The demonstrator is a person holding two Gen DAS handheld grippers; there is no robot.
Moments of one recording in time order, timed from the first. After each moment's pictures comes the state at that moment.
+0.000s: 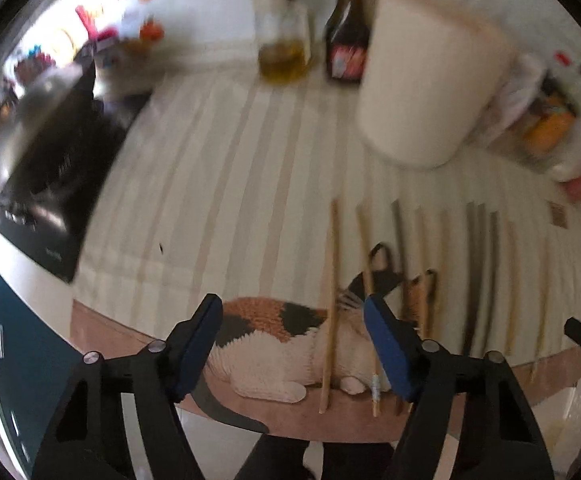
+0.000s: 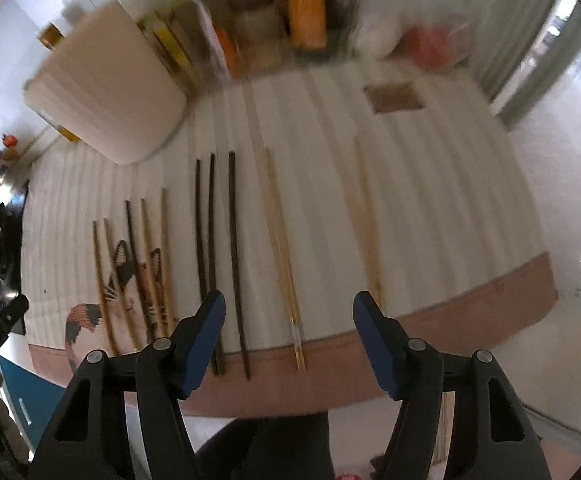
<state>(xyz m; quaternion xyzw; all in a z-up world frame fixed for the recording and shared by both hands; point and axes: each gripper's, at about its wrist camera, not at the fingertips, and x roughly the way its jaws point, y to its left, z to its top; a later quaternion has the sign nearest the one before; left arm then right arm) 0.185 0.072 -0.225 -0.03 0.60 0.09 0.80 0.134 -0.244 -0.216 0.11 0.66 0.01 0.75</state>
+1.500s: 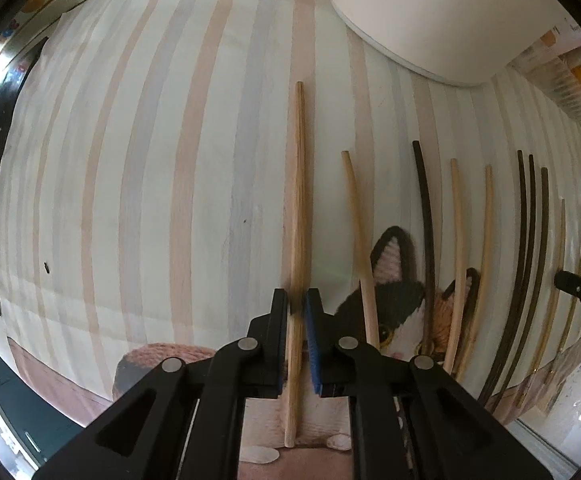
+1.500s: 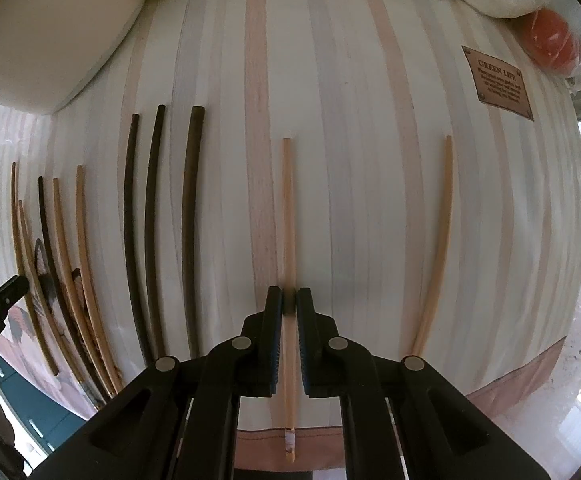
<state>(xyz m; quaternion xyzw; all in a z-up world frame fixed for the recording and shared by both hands) 0.235 0.086 -0.344 -0.04 0.71 0.01 0.70 0.224 -0.163 -0.350 0.01 0.76 0.04 0.65</state>
